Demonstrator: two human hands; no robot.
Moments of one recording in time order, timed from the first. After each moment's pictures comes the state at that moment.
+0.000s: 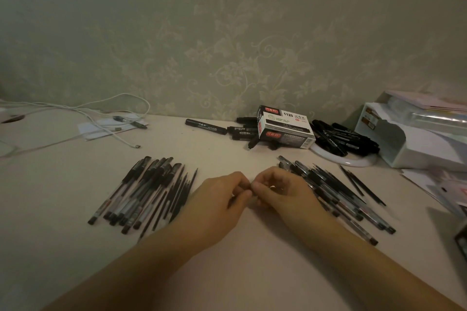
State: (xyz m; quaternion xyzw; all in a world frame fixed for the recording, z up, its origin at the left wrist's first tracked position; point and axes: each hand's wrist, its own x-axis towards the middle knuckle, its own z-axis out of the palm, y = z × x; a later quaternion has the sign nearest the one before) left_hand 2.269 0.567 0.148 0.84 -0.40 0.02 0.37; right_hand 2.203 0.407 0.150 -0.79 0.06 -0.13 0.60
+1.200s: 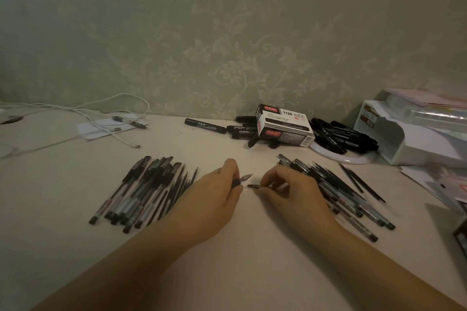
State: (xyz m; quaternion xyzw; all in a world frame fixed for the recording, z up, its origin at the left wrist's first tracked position) left_hand 2.274 0.572 0.155 0.87 -0.41 0.05 0.28; right_hand 2.204 0.394 0.140 -0.91 0.06 -0.23 0.34
